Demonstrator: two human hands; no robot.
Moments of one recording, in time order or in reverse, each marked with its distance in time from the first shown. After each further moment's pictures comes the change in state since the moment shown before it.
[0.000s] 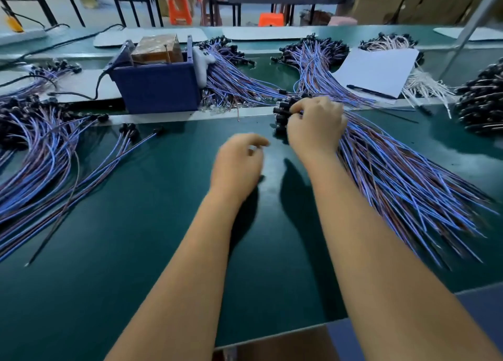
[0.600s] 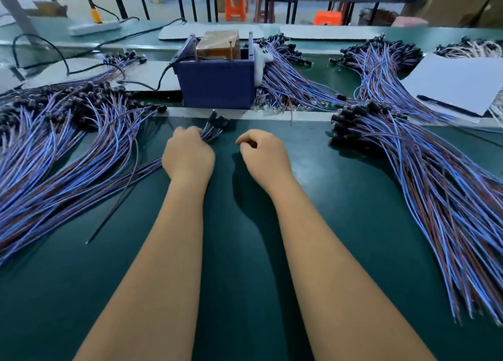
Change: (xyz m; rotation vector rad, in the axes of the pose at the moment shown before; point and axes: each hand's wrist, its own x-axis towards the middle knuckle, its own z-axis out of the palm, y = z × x) left_hand 0.035 -0.084 -0.108 0.643 0.282 -0.421; right_hand -0.059 -0.101 0.083 0.555 -0.503 -0.179
